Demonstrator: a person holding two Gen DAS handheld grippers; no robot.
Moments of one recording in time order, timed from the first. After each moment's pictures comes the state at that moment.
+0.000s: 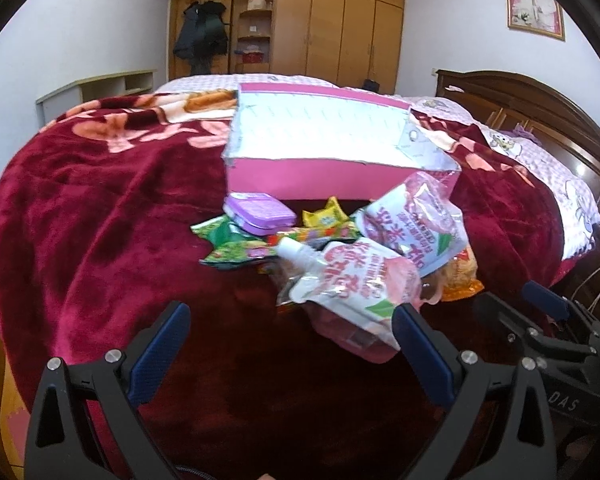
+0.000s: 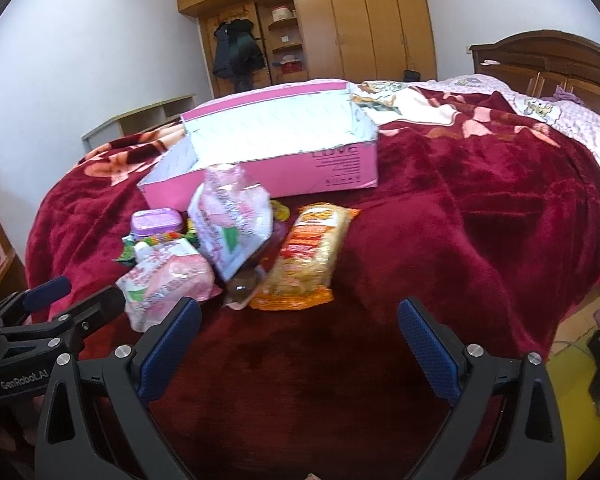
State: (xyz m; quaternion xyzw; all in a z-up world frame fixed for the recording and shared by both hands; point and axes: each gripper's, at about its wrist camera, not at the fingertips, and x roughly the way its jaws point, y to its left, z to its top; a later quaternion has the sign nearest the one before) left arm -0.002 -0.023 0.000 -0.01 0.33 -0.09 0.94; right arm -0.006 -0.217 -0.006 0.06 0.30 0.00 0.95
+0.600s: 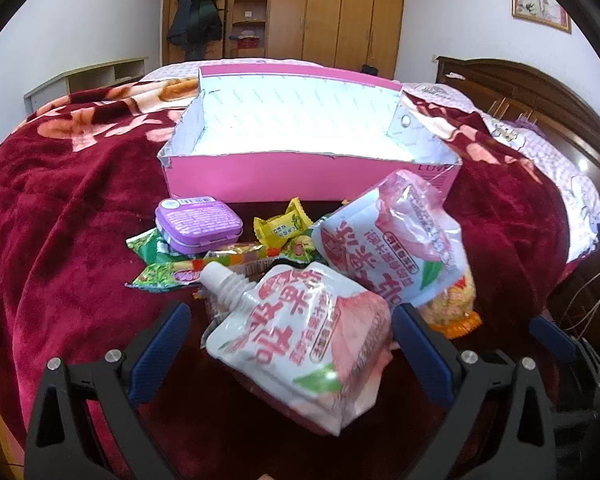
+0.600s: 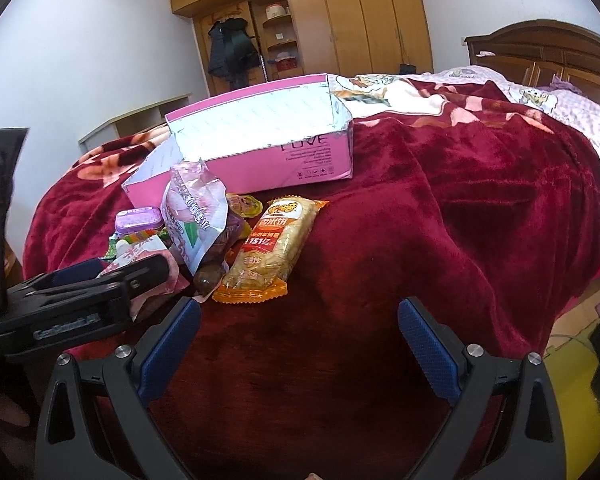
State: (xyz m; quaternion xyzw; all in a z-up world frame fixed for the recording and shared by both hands) left arm 0.040 -0.069 -0.012 -0.01 0.35 -0.08 0.93; right arm -0.003 -0.243 -0.015 0.08 0.31 0.00 0.95
